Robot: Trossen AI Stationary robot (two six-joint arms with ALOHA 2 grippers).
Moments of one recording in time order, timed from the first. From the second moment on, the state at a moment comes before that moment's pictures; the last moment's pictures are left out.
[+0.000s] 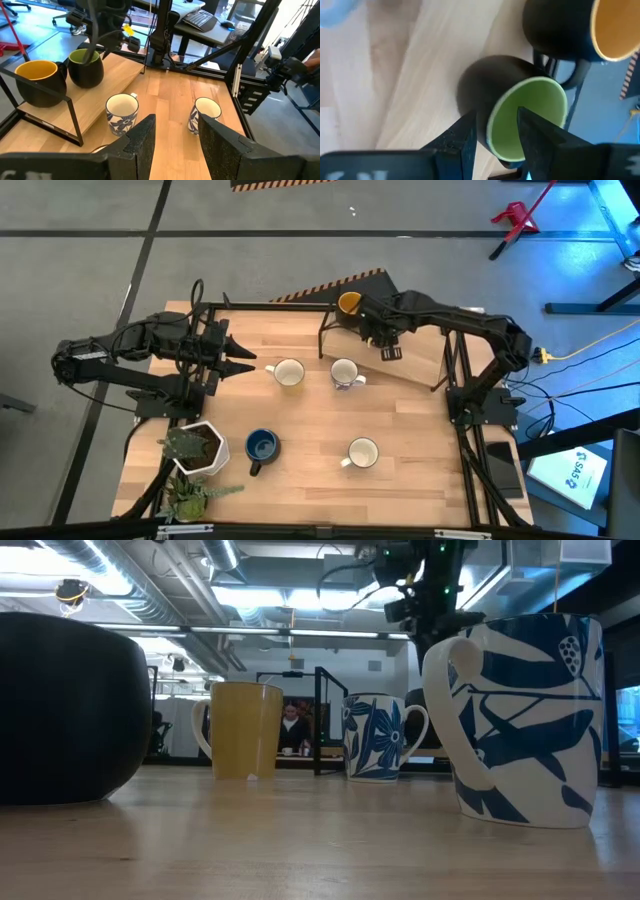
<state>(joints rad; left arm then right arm) 0.05 0.75 1.04 -0.59 0.05 -0.20 -0.39 1.66 1.50 -1.20 0.27 -0.56</state>
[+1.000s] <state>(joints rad) 0.05 0.75 1.04 -0.62 0.05 -0.20 -0.46 1.65 1.42 -1.12 0.30 -0.55</state>
